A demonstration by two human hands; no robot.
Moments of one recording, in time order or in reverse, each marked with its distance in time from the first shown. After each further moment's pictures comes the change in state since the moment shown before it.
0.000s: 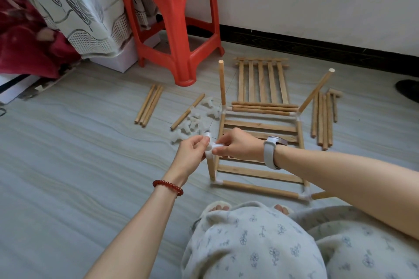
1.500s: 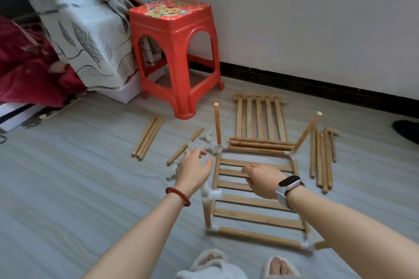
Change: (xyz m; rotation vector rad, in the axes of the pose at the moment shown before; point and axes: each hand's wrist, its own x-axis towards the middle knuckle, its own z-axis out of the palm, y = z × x) left_hand 0.063 0.036 0.017 0.661 0.158 0.100; right_hand 0.012 0.074 -0.046 -0.664 0.108 -0.027
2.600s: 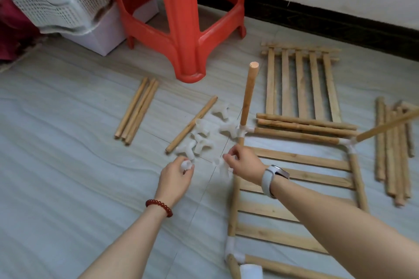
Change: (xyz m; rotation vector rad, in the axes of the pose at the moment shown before) left_hand 0.133 -0.179 0.074 -0.022 -0.056 -0.208; right_hand 0.217 -0.019 0.119 0.870 -0.065 0.313
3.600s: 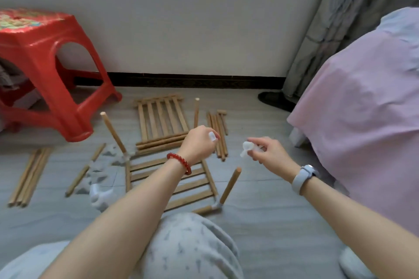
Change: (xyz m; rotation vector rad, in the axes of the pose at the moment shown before) left_hand -0.294 0.342 0.043 0.165 -0.327 0.830; right_hand -0.443 0.102 -0.222 0.103 0.710 0.028
